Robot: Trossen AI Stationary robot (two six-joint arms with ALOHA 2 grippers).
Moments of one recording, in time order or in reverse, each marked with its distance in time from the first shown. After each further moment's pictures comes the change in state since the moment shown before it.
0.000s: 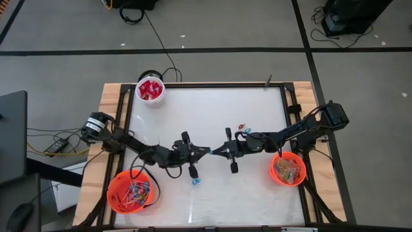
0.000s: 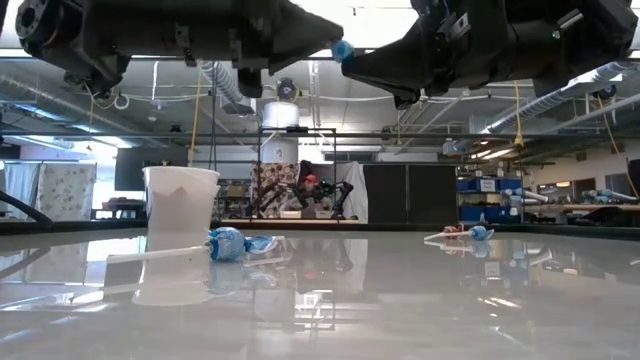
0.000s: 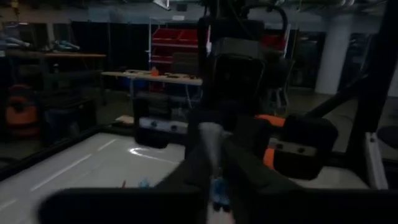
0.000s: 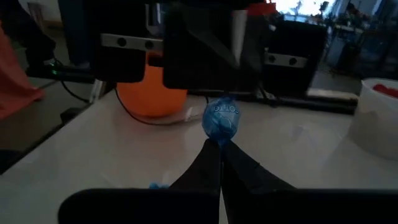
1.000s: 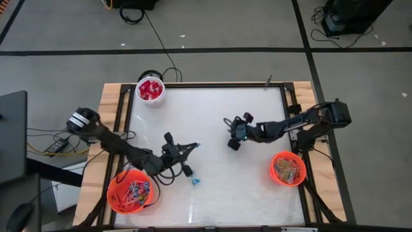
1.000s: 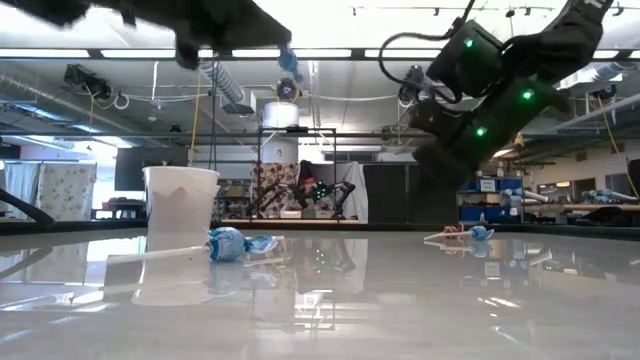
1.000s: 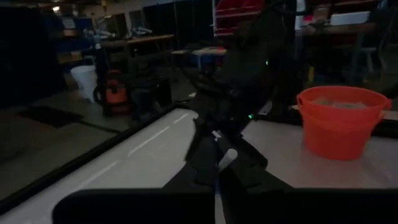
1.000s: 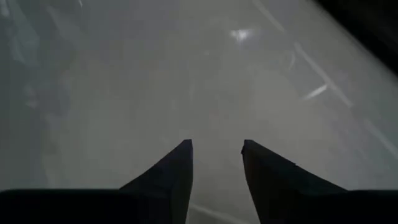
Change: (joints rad) left arm -0.147 -0.183 0.002 -0.358 -0.451 0.020; right arm -0.187 -0.042 0.000 -0.735 0.426 0.324
